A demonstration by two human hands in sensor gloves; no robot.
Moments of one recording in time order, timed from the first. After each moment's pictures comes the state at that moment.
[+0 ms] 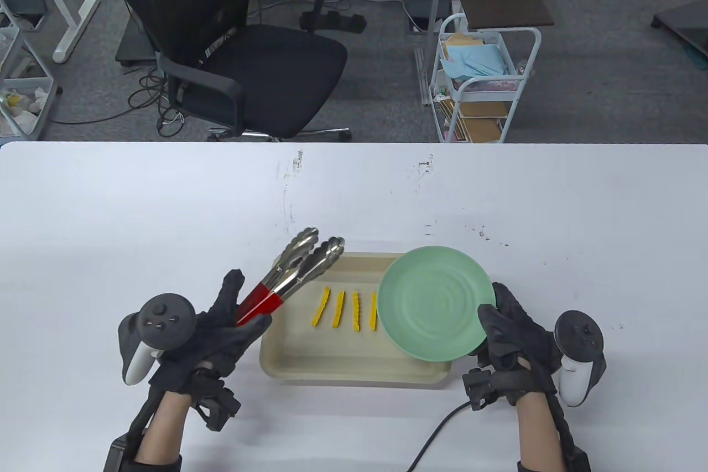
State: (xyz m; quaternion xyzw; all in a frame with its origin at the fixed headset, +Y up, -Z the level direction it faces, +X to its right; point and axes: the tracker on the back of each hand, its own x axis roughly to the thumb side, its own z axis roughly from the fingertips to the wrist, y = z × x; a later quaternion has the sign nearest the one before) left_hand -0.255 -0.673 -0.258 -0.07 -0.10 0.33 0.94; right_hand 0.240 -0.724 -0.260 -0.12 -0.02 0.77 0.62
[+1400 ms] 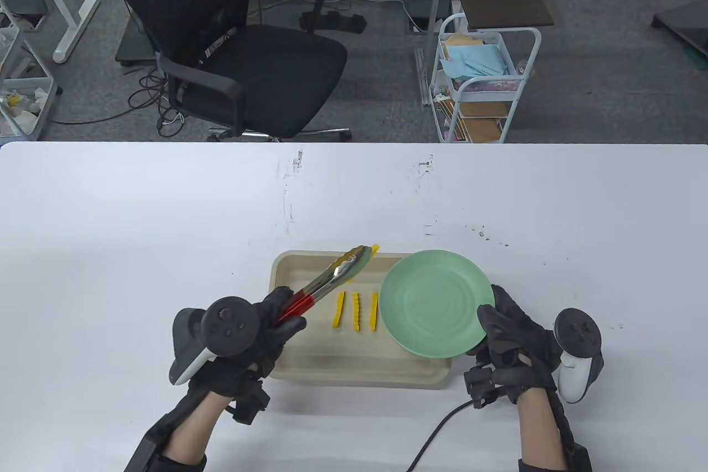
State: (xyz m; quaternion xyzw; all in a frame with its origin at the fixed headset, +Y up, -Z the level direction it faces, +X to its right) left_hand -0.181 -0.638 -0.253 0.00 -0.14 0.22 0.97; right_hand 0.243 -0.736 -0.266 -0.13 0.01 0.76 0.64
